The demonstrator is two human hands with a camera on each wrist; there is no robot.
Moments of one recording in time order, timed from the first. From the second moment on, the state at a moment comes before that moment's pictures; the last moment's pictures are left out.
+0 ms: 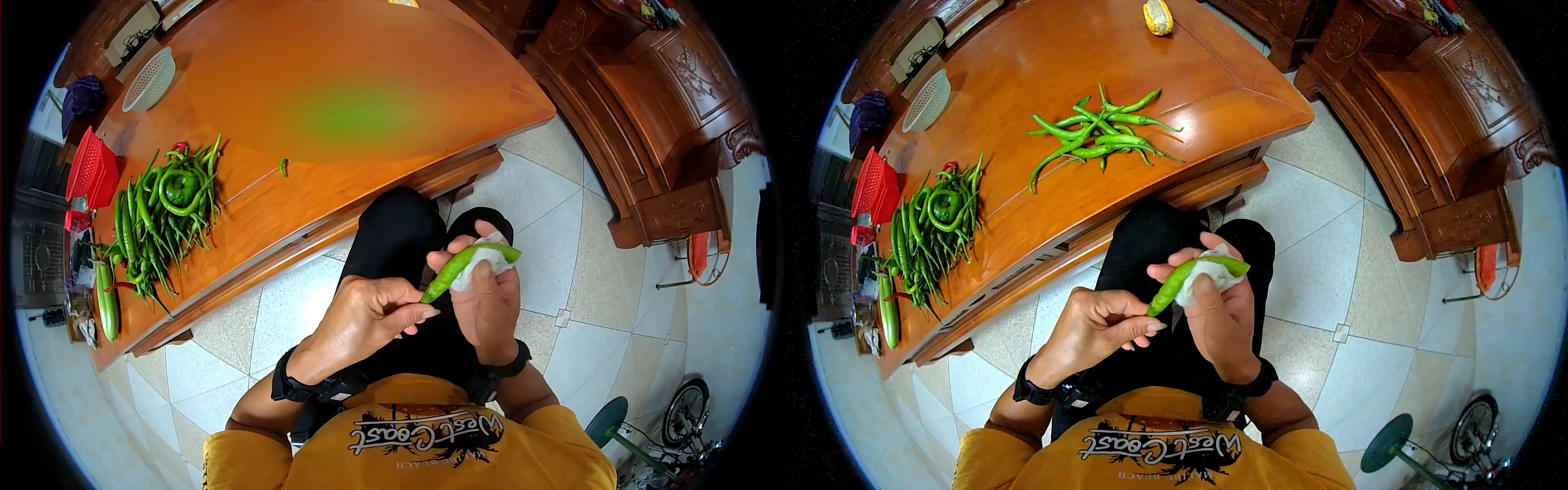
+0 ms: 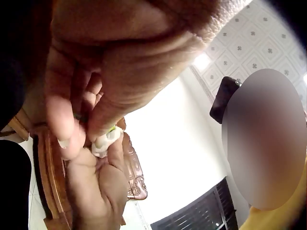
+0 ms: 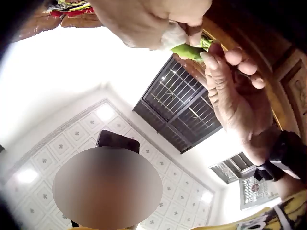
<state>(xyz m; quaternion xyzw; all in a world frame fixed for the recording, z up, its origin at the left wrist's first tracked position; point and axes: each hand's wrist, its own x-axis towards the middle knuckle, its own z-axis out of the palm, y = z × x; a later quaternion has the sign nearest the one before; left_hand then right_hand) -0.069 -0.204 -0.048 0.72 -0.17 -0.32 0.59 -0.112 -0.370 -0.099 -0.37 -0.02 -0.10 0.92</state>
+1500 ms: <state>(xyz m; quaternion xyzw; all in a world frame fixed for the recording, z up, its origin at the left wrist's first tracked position) -0.069 -0.208 -0.048 0.76 -0.22 -0.26 0.55 -0.110 -0.373 -0.104 -0.35 0.00 -0.12 0.93</state>
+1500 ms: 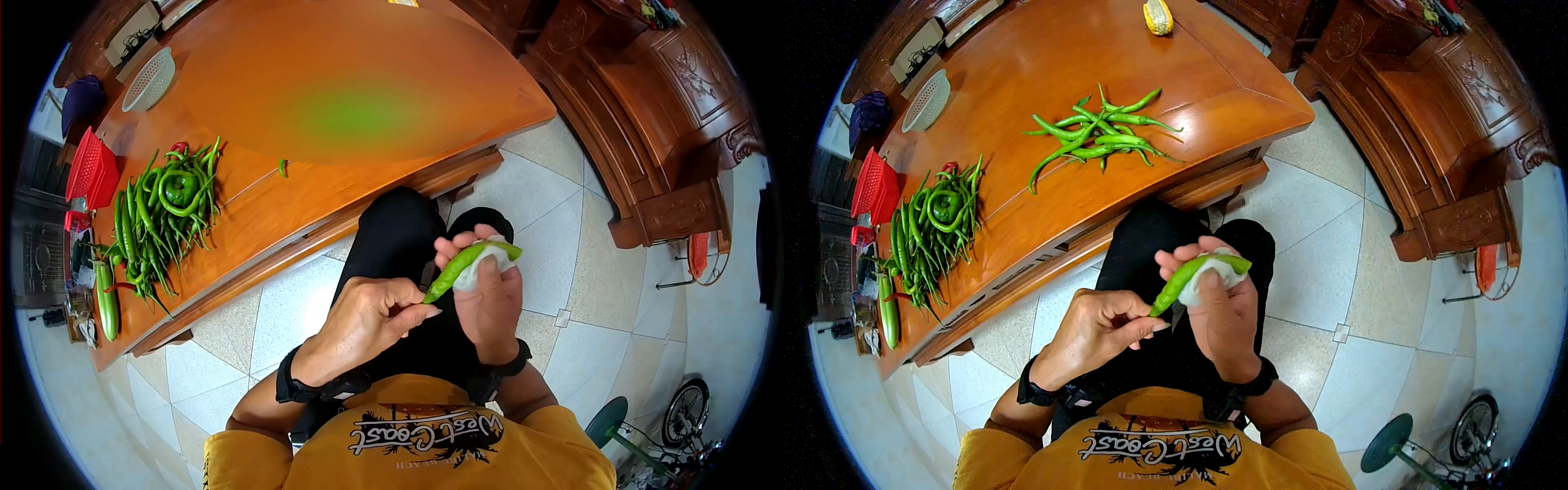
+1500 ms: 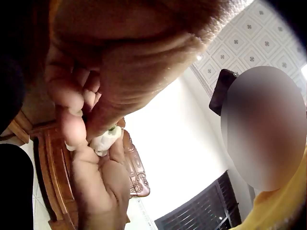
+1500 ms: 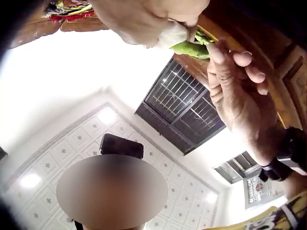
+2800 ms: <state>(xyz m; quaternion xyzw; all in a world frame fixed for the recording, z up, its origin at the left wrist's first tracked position) -0.064 -0.203 -0.051 0.74 -0.27 -0.27 0.56 -0.112 -0.378 -0.093 -0.47 -0.03 -0.01 0.88</state>
